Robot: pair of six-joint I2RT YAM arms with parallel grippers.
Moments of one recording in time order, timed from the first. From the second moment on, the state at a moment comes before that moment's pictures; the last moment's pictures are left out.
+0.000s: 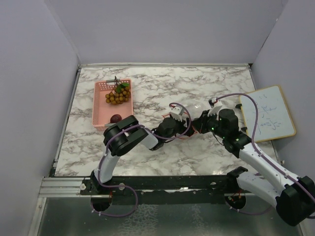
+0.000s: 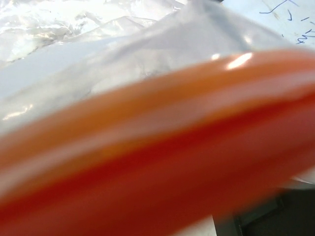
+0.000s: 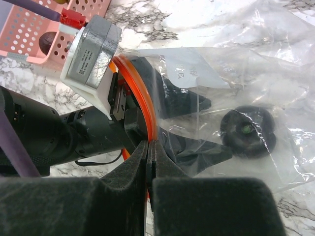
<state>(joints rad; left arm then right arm) -0.94 2.08 0.89 1.00 -0.05 -0.52 0.46 0.92 0.52 0.02 -0.21 0.38</state>
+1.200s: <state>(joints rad) -0.96 2.30 1.06 1.35 0.17 -0.68 0.48 0.88 0.51 0.02 -0.26 0.37</state>
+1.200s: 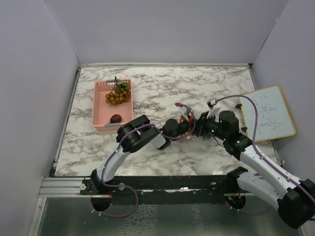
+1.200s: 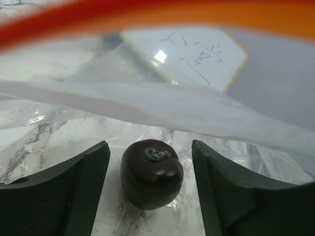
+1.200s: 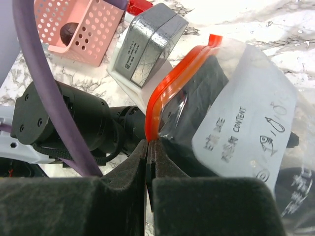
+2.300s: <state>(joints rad) -0.98 2.30 1.05 1.18 0.21 -0.40 0.48 0.87 0.52 -0.03 -0.26 0.37</state>
